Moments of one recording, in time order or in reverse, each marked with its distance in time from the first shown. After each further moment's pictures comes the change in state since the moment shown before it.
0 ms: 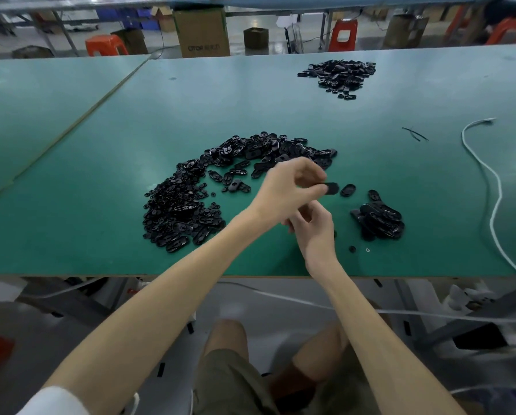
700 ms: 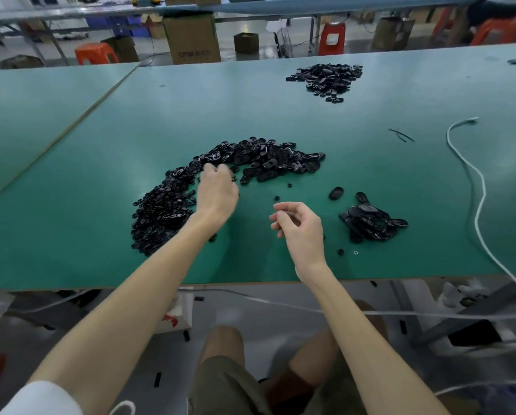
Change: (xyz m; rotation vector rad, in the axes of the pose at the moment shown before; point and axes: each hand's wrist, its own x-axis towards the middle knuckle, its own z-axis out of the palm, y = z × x) left_hand 0.017 -0.063 -0.058 0.770 0.251 -0.345; right_hand -0.005 -0.001 -0.004 0.143 0.000 0.026
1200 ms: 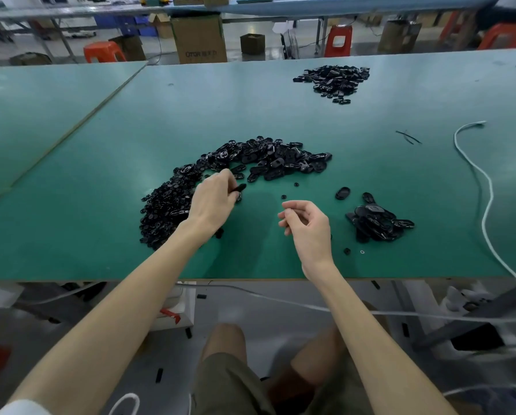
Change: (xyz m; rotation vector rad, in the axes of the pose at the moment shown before) left_hand -0.023 -0.024 -0.018 -0.077 -0.004 0.131; right_hand 0.001 0.001 0.000 -0.012 0.011 -0.018
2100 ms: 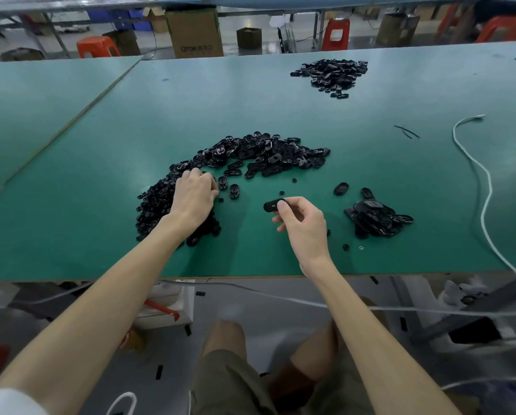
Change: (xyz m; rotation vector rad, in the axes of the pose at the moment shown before) left_hand 0.013 -0.036 -0.004 0.286 -0.054 0.005; right_hand -0.001 -0.002 0.001 -0.082 -0.025 -0.031
